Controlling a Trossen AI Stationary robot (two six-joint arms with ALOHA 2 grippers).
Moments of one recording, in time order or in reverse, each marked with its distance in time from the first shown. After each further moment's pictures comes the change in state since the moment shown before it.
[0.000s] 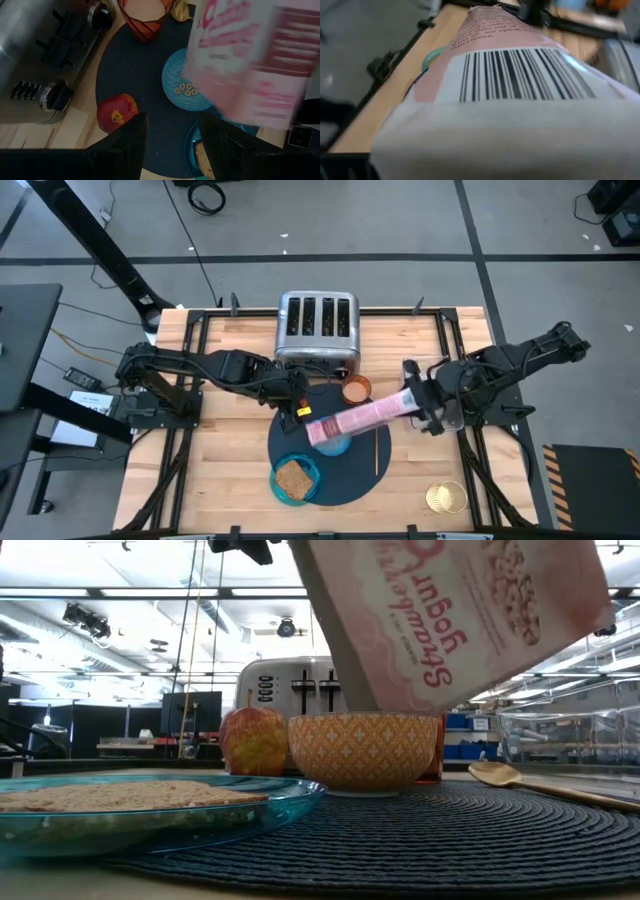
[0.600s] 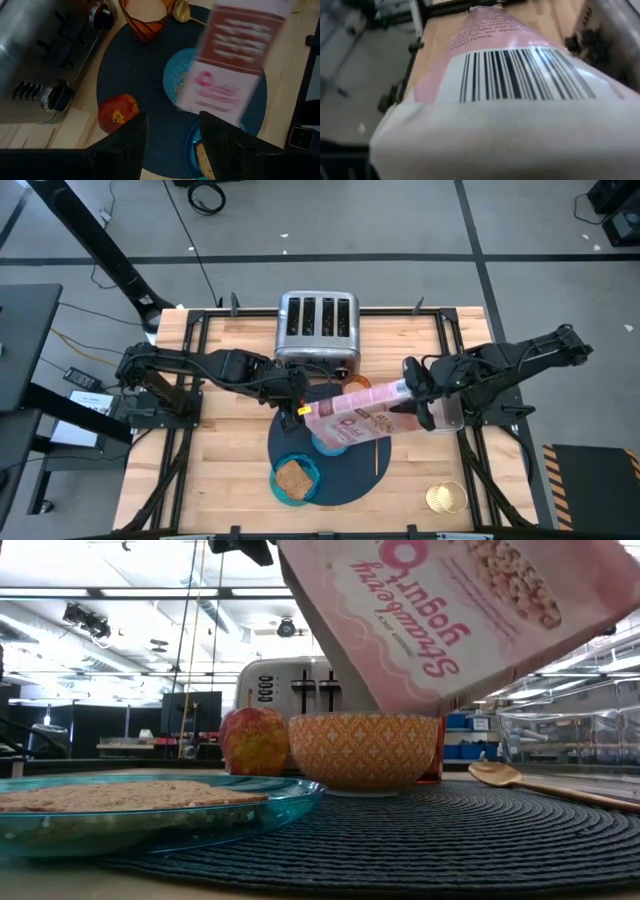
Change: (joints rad) left arm 0.003 0.000 0.000 0.000 0.000 0.000; right arm -0.063 0.014 0.000 -0.003 -0.053 0.332
